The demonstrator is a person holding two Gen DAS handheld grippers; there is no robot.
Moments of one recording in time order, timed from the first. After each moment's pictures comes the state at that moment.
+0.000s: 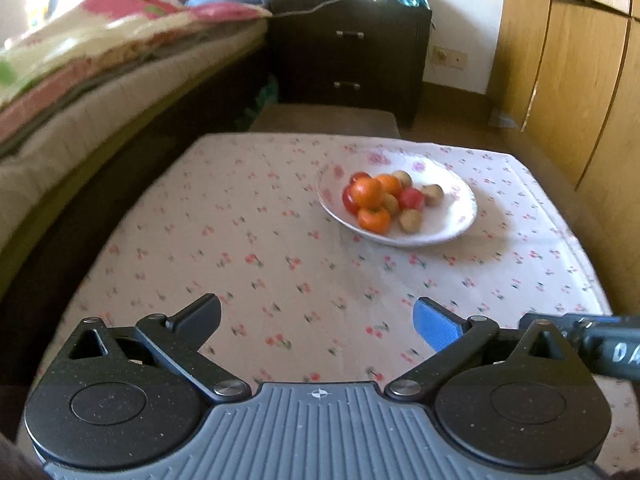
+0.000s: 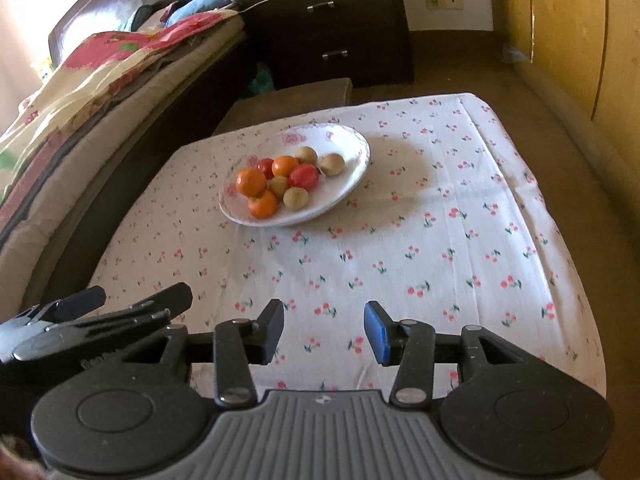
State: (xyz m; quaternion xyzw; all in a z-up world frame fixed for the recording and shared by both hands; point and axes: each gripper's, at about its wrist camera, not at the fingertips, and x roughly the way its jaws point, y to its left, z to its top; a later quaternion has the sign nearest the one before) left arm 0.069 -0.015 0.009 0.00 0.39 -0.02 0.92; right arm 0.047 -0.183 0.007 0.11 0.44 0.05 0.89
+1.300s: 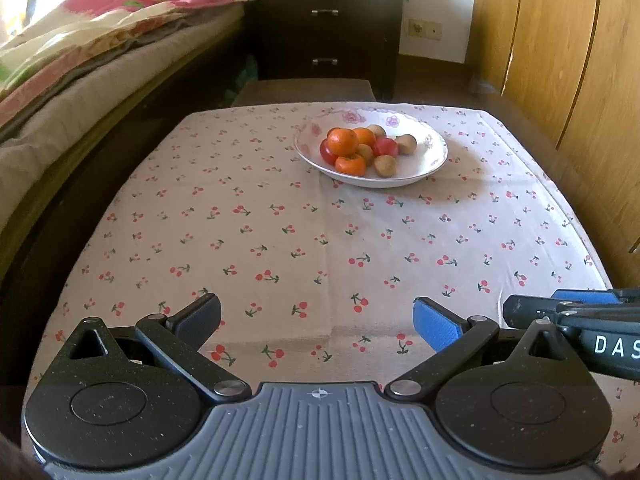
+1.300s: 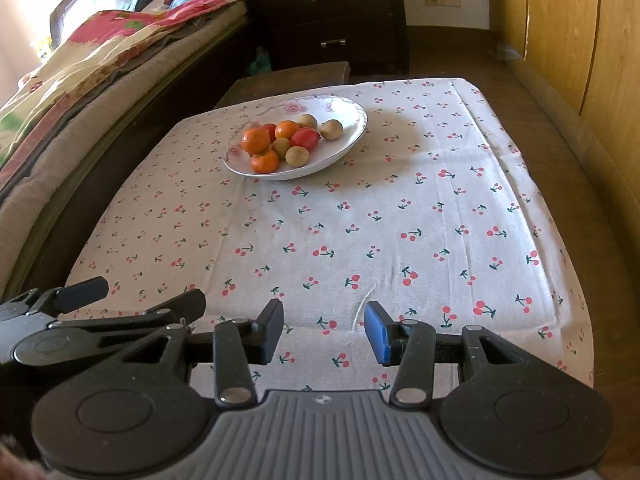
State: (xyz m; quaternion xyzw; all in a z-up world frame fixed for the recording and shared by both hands) left arm 0.030 -0.023 -0.001 0.03 0.41 -0.04 0.91; right arm 0.008 -0.172 0.000 0.09 0.45 0.04 0.89
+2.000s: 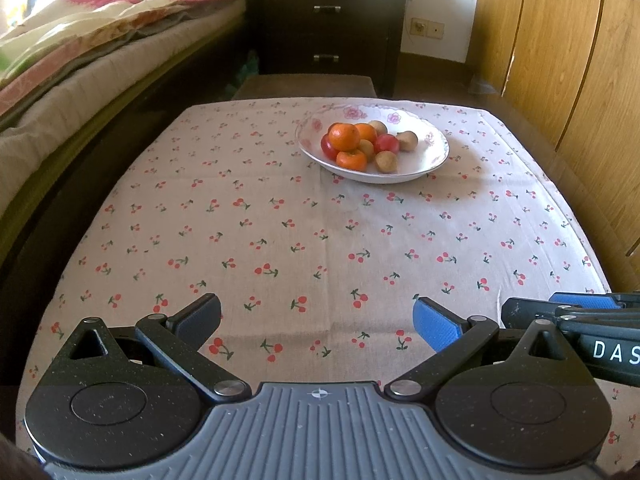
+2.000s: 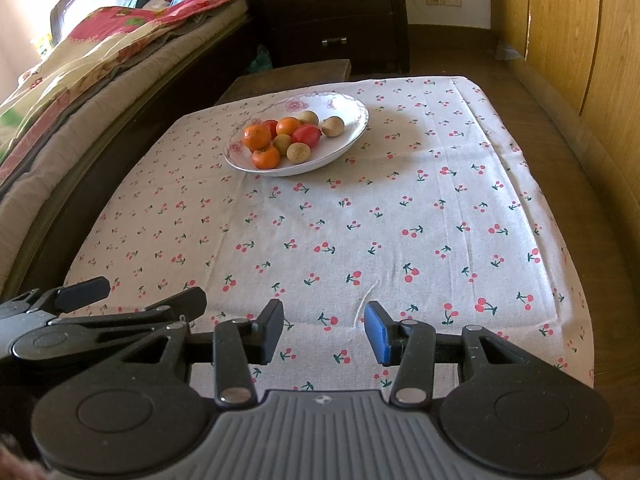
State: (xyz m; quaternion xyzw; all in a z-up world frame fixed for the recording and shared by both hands) left arm 0.030 -0.021 -0.004 0.02 0.42 -0.05 0.91; right arm 0.007 -0.170 -0.001 0.09 0.45 0.04 0.89
